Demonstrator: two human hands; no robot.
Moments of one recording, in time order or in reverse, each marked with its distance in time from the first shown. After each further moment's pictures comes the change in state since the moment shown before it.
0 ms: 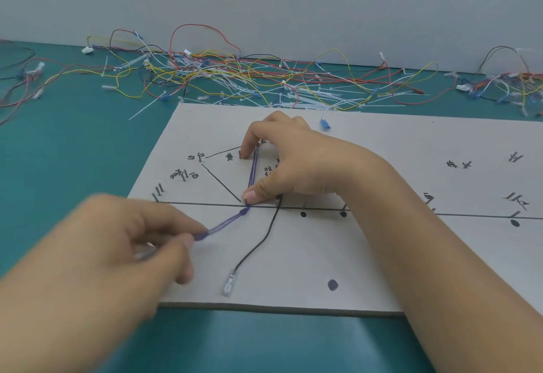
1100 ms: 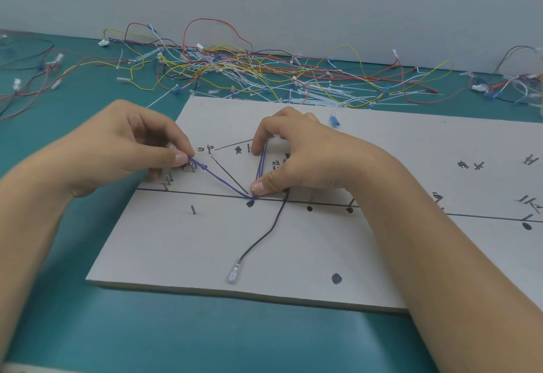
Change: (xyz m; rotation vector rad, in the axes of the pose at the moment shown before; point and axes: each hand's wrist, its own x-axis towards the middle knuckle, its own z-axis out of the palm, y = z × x) left_hand 0.117 -0.030 -0.062 -0.132 -0.161 0.237; right_hand -0.002 0.003 0.001 0.062 -0.003 0.009
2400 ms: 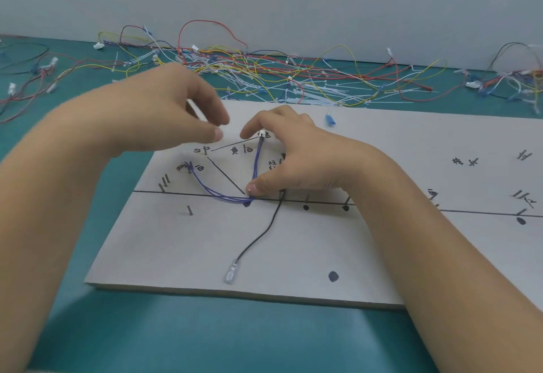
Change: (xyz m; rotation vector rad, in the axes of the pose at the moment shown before) left_hand 0.037 0.072 0.026 0.505 0.033 -0.064; right_hand -0.002 -0.001 0.003 -0.003 0.010 -0.030
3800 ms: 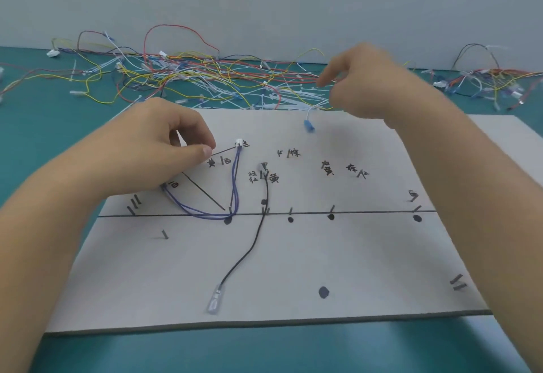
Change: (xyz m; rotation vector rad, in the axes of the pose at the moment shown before) left_hand 0.006 -0.010 0.033 -0.036 0.066 0.094; right_hand 0.007 0.046 -0.094 -0.098 0.473 0.432
